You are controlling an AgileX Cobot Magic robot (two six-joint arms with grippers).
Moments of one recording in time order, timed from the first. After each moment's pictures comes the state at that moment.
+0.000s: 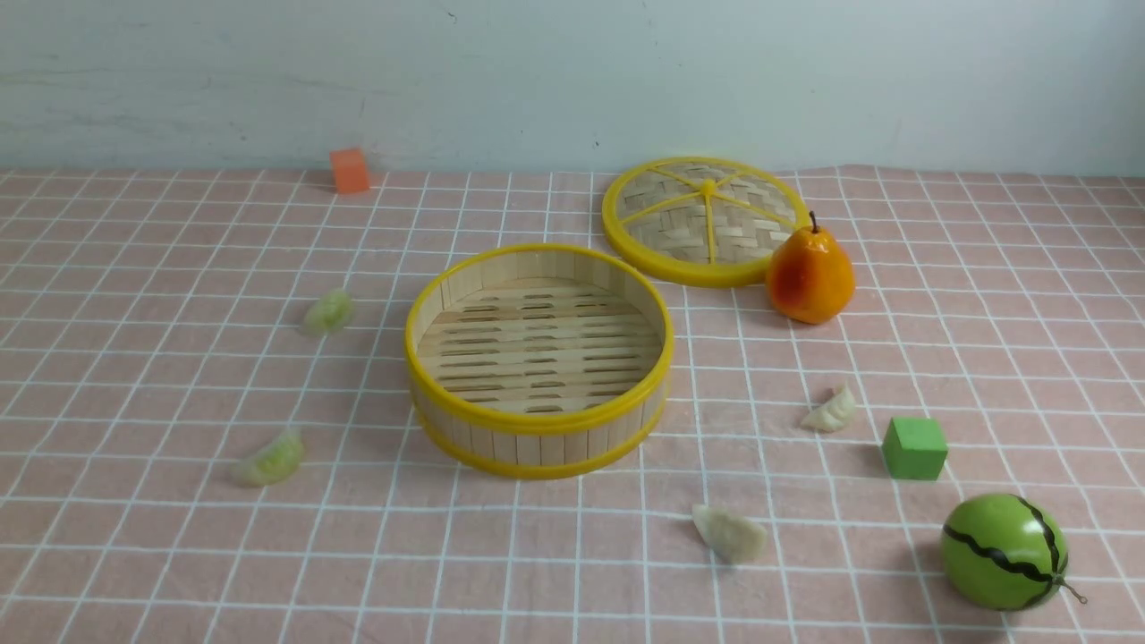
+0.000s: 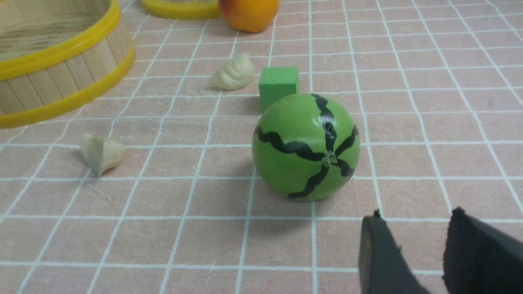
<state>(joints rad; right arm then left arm) 0.04 -0.01 0.01 0.07 0.39 0.08 -0.15 -0.01 0.03 0.03 0.41 -0.23</state>
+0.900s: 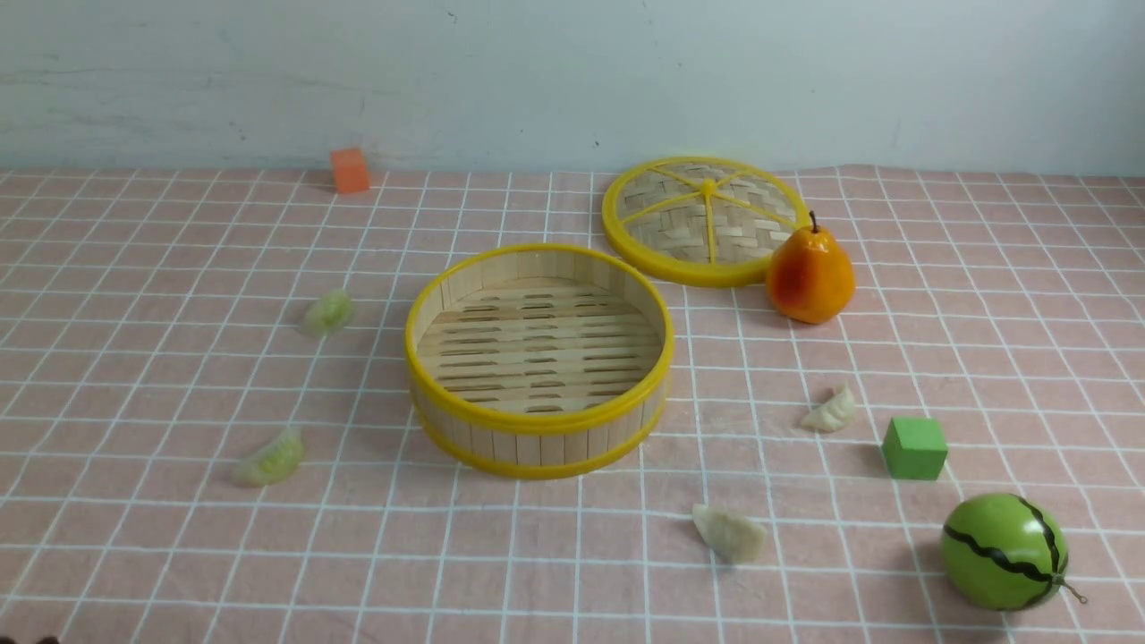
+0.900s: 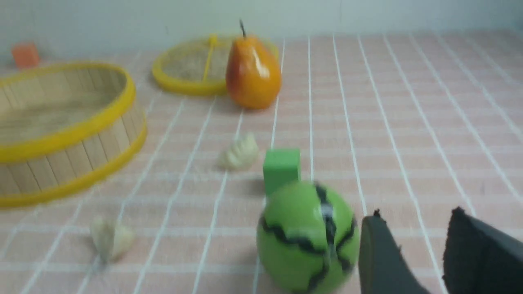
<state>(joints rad) 0.04 -0.01 0.03 0.06 0.11 0.08 -0.15 -0.01 0.03 0.03 0.16 -0.23</state>
